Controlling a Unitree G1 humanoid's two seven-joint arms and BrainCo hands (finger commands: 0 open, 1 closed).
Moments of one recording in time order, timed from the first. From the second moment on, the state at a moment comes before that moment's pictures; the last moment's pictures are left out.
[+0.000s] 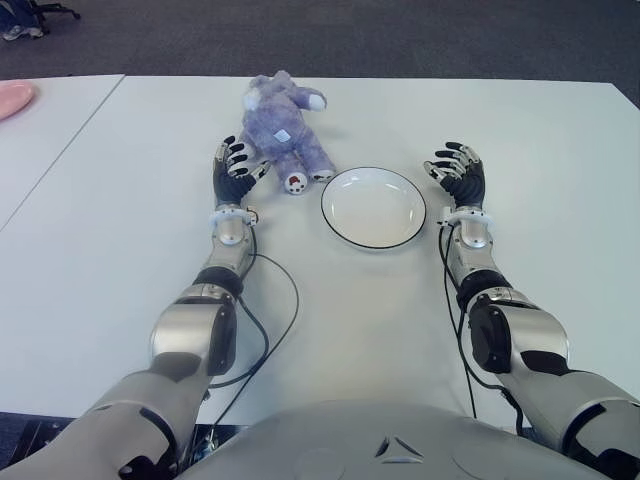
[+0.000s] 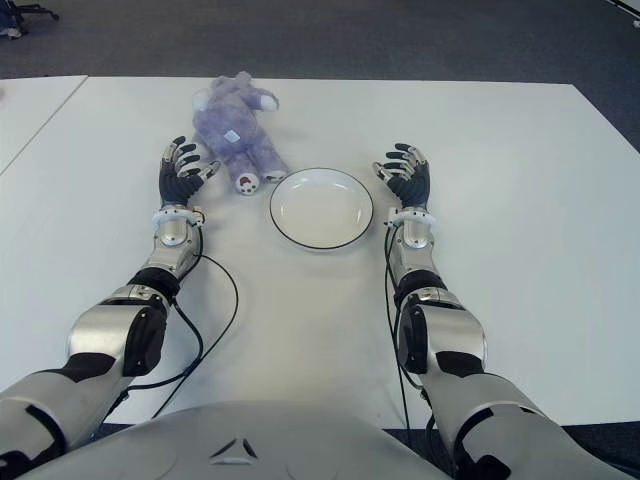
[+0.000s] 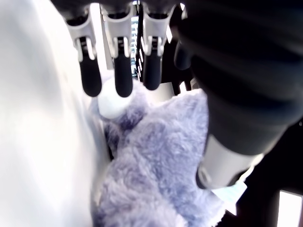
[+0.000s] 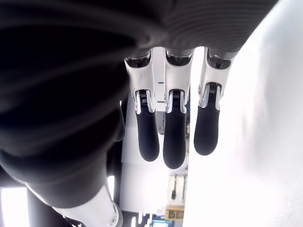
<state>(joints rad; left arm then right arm) -0.60 0.12 0.15 1.23 0.12 -0.58 0.33 -0.63 -0.17 -0.25 1.21 -0.05 -0.62 -0.13</state>
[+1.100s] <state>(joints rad) -0.61 0.12 0.22 1.23 0.06 -0.60 0.36 -0.63 -0.17 -0.25 1.21 -0.05 -0.62 -0.13</state>
